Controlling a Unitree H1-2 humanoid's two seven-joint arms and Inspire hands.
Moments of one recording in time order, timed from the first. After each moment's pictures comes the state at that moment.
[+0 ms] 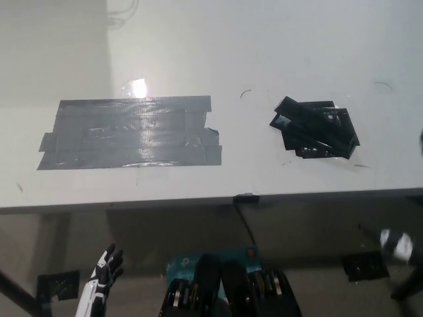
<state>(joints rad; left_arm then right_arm) 0.10 0.09 0.02 0.25 0.03 -0.37 -0.02 -0.04 -0.31 -0.06 -0.63 -0.04 0.05 0.10</state>
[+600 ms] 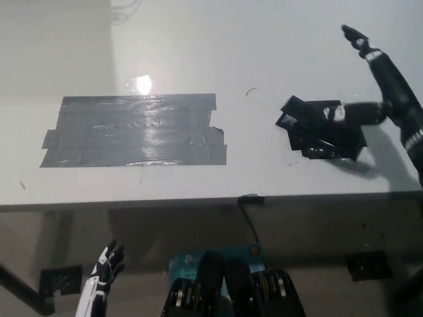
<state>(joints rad) 0.09 0.09 0.02 0.26 0.03 -0.40 -0.02 -0.67 -0.36 0.16 0.01 -0.23 0.41 0.19</state>
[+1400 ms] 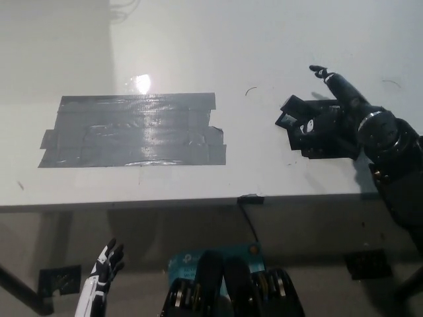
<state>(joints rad) 0.09 0.09 0.01 0.26 0.03 -0.41 -0.02 -0.82 -0.31 0.29 0.45 -0.32 0.46 0.21</state>
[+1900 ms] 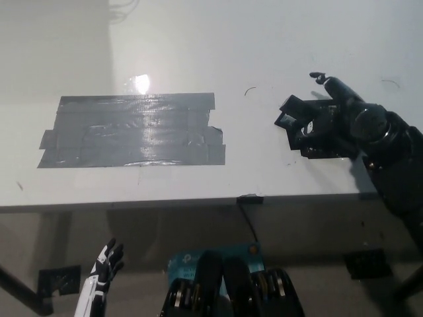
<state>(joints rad) 0.08 0.09 0.01 0.26 0.03 -0.41 -0.02 -0.90 -0.29 0.32 0.59 -0.34 0.47 0.22</state>
